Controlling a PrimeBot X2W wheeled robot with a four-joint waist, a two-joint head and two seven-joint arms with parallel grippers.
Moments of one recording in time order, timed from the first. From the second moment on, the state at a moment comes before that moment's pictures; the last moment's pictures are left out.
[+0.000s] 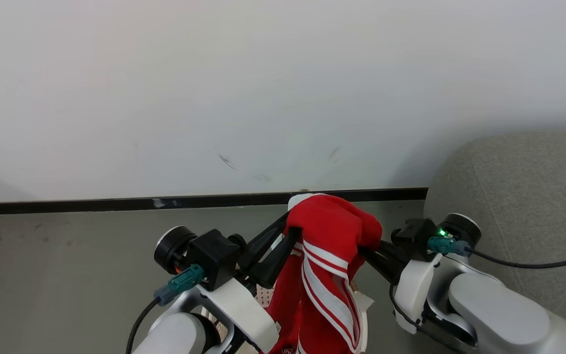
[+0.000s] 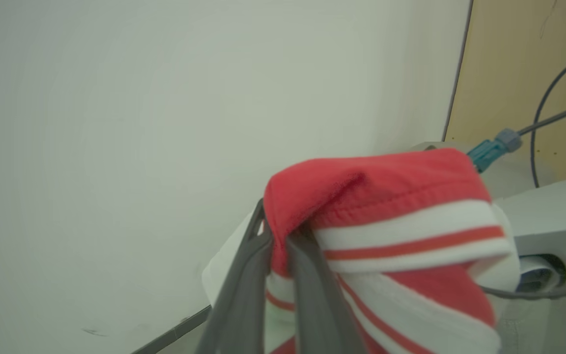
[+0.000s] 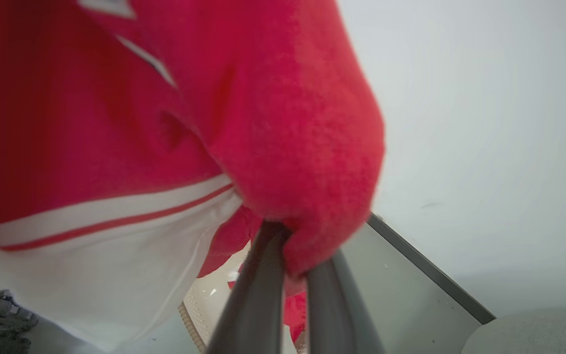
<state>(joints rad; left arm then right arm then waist) -0.30 0.10 -0.55 -0.10 -0.41 -0.09 0.02 -0.60 -0.33 1.02 0.41 0.49 0.13 -0.26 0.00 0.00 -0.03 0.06</state>
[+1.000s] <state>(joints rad) -0.27 0.07 -0.57 0.06 -0.46 -0.09 -0.12 -0.58 -0.51 0.55 0.33 0.59 0.13 -0.26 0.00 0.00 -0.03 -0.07</state>
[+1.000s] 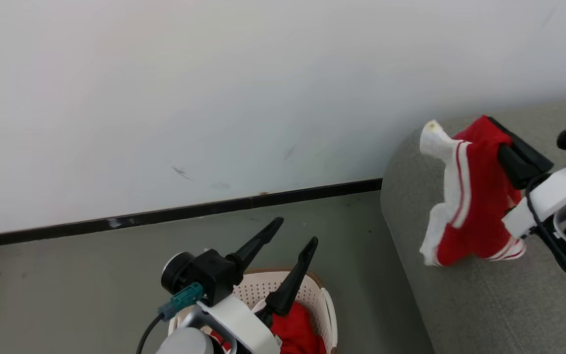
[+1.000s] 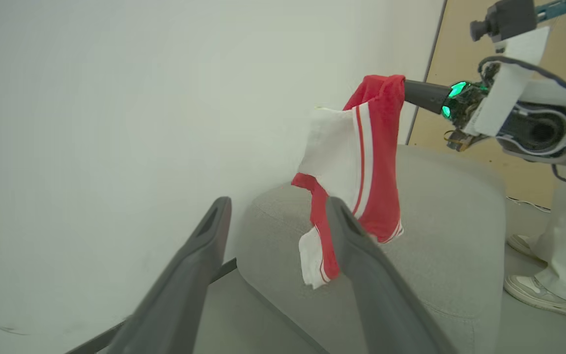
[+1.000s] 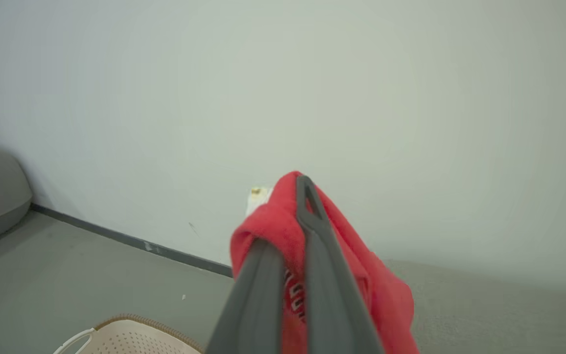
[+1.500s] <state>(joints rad) -0.26 0.06 -0.67 0.11 -0.47 -0.11 -0.15 -0.42 -0.57 0.35 0.29 0.57 0.13 -0.25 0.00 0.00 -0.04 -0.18</state>
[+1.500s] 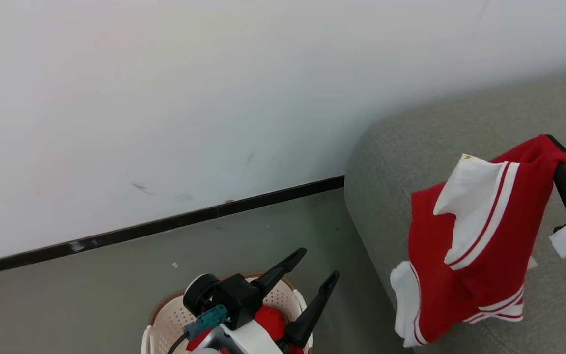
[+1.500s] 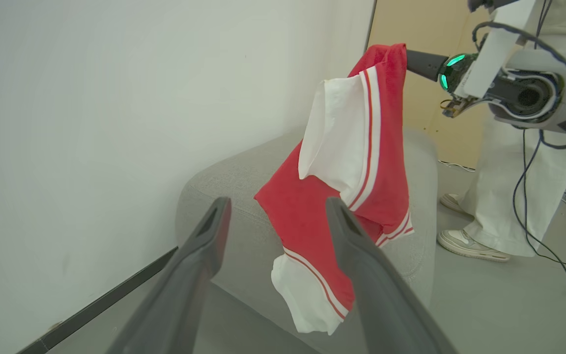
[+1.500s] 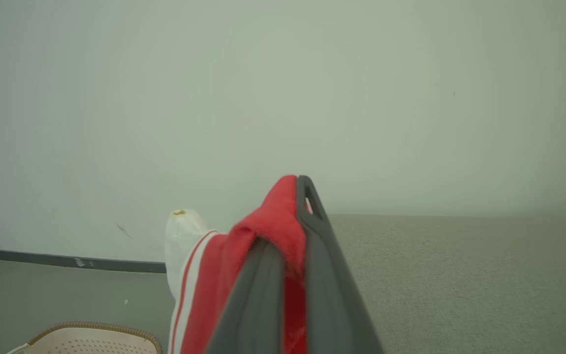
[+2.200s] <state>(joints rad) -0.26 0.06 -0.69 0.17 -0.48 -0.12 -0.19 -0.29 -0.55 0.34 0.20 0.54 0.13 -0.25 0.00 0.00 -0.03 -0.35</state>
